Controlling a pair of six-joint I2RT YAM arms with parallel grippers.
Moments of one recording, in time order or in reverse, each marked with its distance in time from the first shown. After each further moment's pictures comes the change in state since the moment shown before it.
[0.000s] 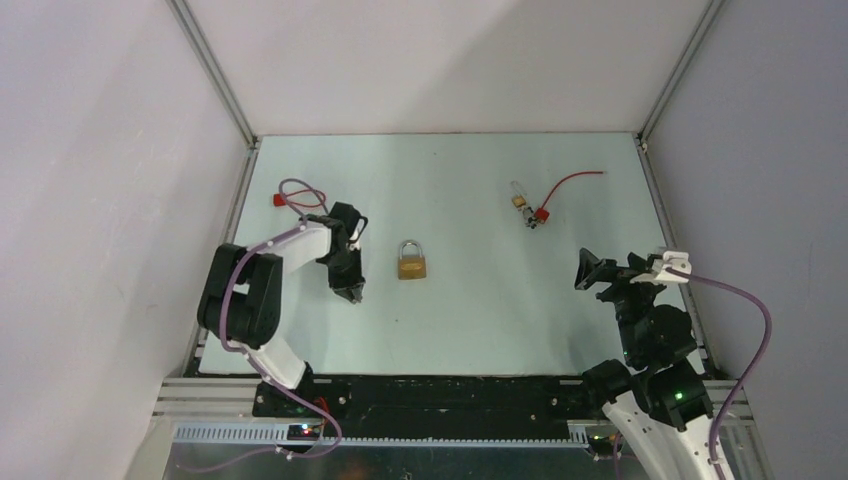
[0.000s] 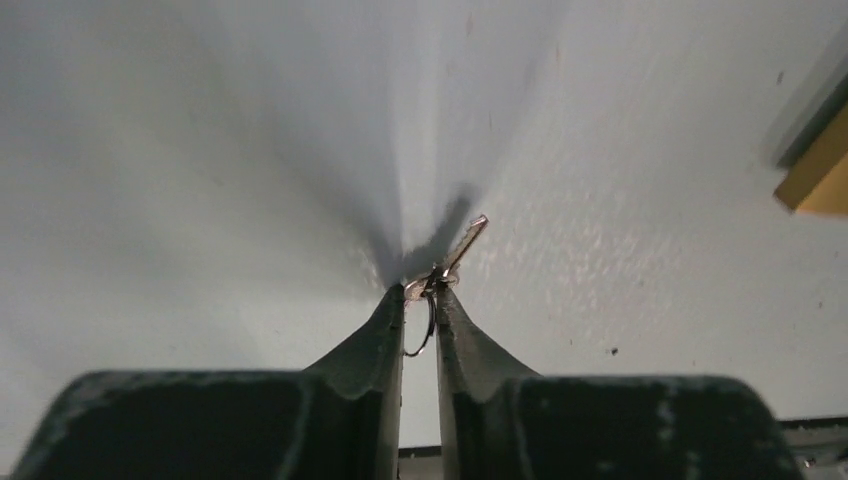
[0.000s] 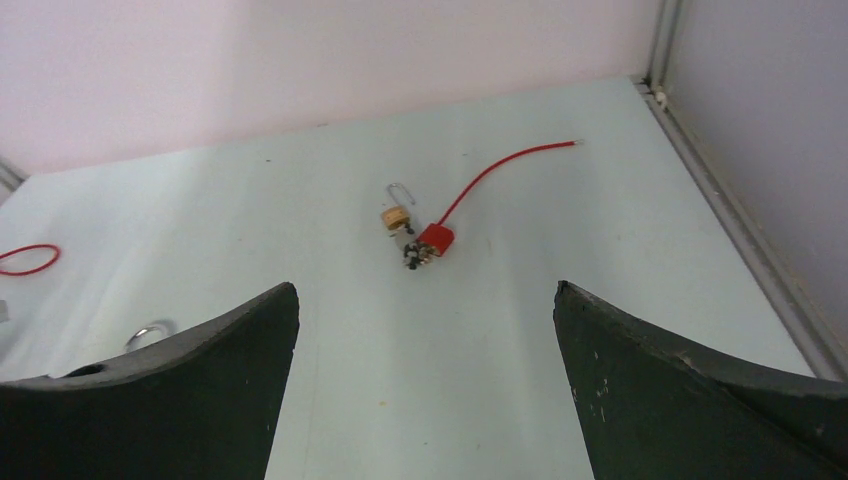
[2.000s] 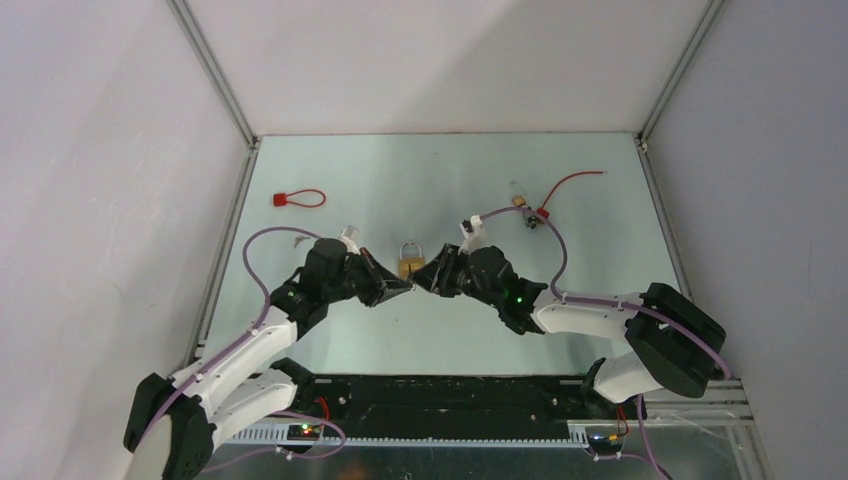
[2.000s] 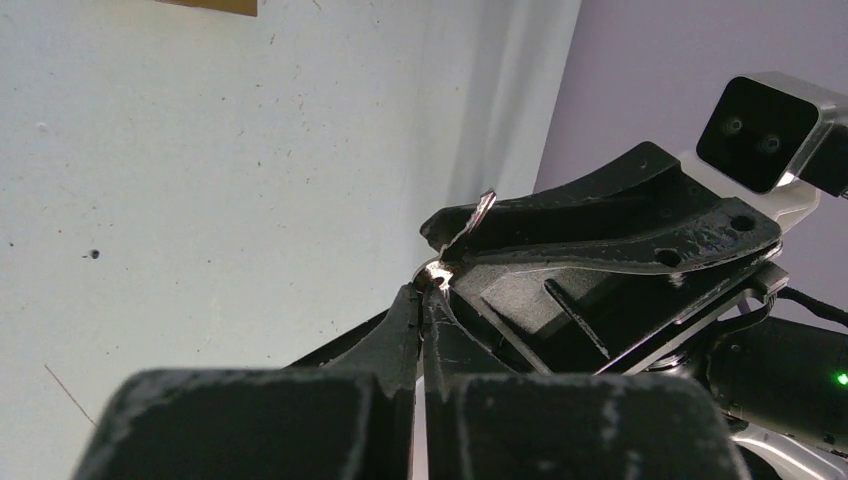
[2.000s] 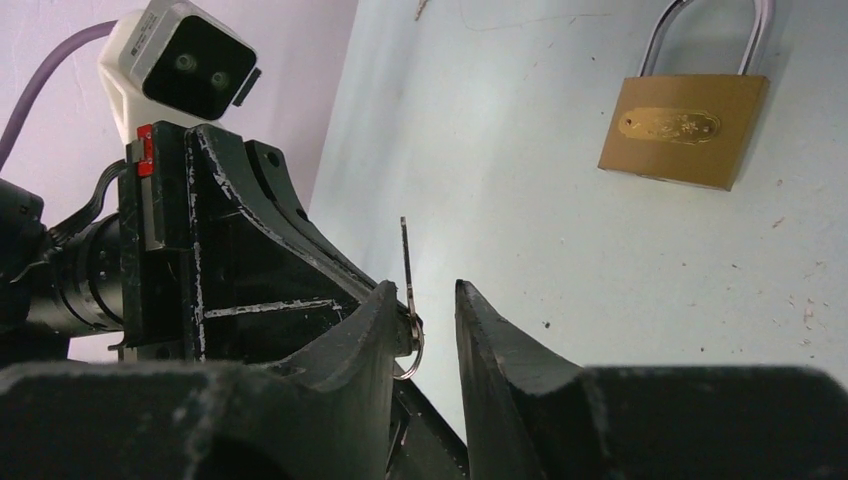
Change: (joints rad) left arm -0.238 -0.760 -0.468 0.616 0.312 -0.805; right arm 0.584 1.294 0.121 0.858 -0.378 0.828
